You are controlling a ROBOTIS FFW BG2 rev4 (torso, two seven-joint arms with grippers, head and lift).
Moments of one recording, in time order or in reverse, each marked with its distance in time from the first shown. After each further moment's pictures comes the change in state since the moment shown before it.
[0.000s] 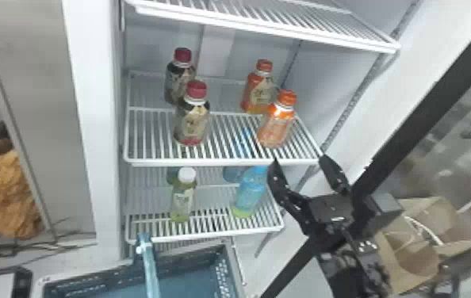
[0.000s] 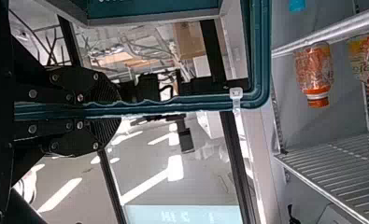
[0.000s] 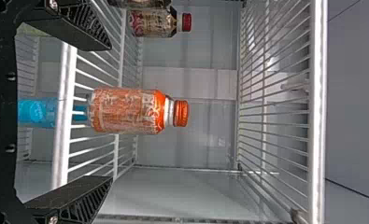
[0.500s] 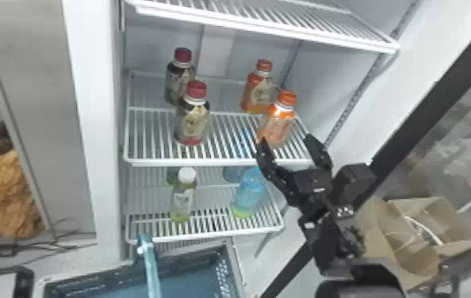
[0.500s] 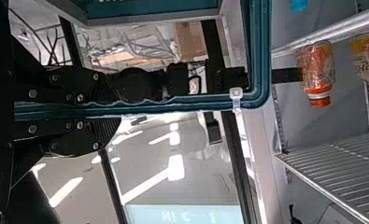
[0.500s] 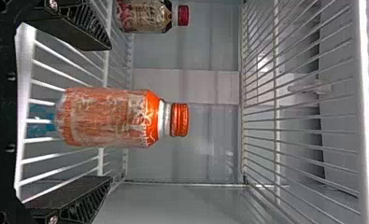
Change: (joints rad) left arm -0.003 0.004 -0.005 0.000 0.002 0.000 0.000; right arm -0.203 -0.024 0.033 0.176 -0.002 0.001 0.010
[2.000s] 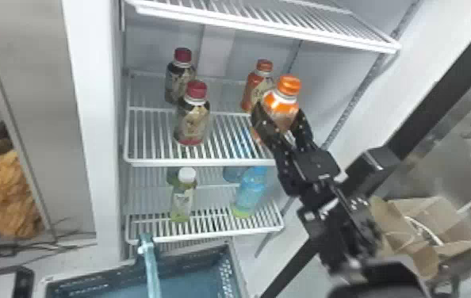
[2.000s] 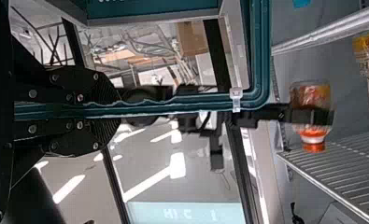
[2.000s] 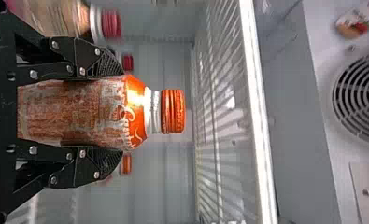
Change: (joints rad) left arm -0.002 0.010 -0.005 0.000 0.012 -0.005 -0.001; right arm 0.088 -0.026 0.061 -0.287 -0.090 0.116 0.028
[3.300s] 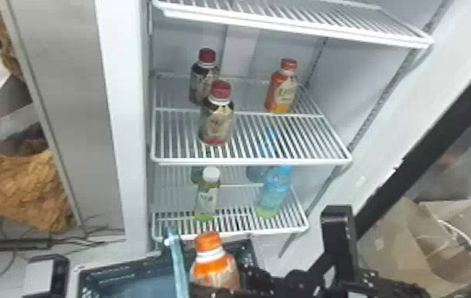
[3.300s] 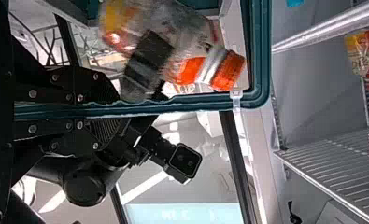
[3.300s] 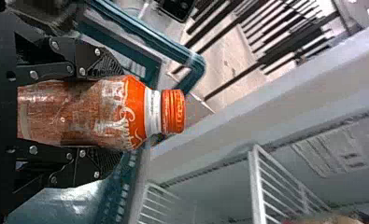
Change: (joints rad) left arm -0.010 -0.009 0.003 0.000 -0.011 -0.003 0.001; right arm 0.255 -0.049 0.034 -0.571 -0.084 1.252 0.354
